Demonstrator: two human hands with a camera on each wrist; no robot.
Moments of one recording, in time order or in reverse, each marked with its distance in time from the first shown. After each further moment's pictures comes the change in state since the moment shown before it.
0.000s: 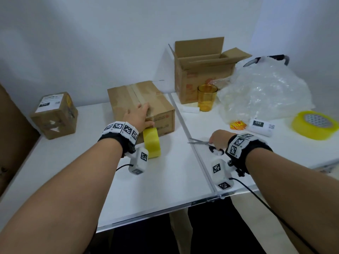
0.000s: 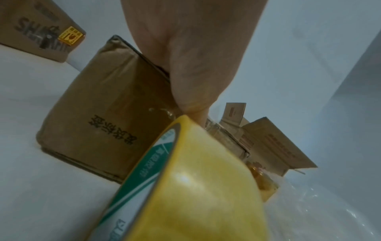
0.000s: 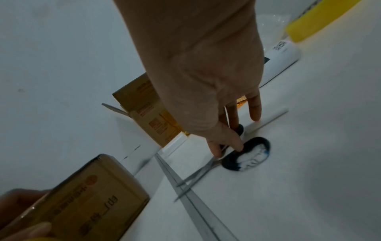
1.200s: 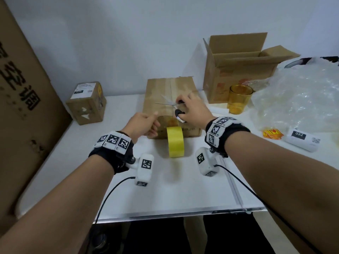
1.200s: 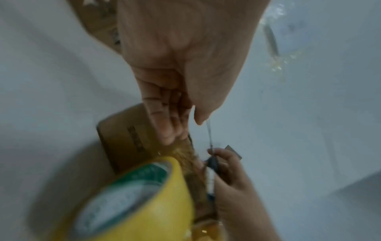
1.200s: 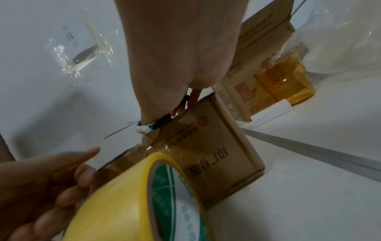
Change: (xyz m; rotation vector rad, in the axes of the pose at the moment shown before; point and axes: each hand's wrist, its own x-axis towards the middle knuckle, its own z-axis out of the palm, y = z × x) left_hand -0.067 -0.032 -0.023 -0.937 0.021 -0.399; right_hand 0.014 -0.159 -0.042 0.281 0.493 -0.671
